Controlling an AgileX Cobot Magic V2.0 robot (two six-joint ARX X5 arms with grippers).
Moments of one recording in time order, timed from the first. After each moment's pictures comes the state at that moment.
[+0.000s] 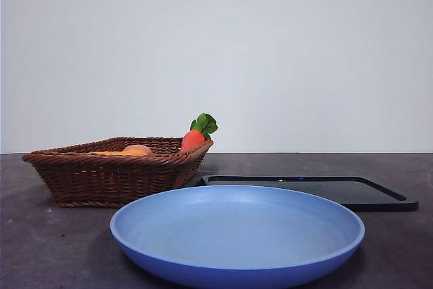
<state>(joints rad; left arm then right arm) 0.06 0.01 0.11 -0.16 0.16 -0.45 -0.04 0.01 0.07 0.00 -0.24 0.34</state>
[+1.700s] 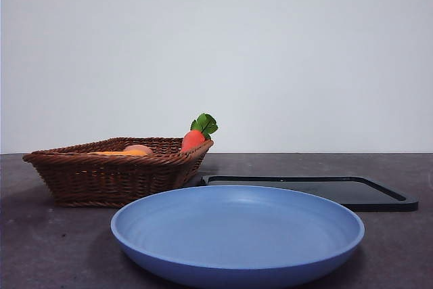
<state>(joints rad) -0.01 0.62 0.73 -0.73 0.62 -0.09 0.12 0.64 0.80 -0.89 -0.52 -0.07</state>
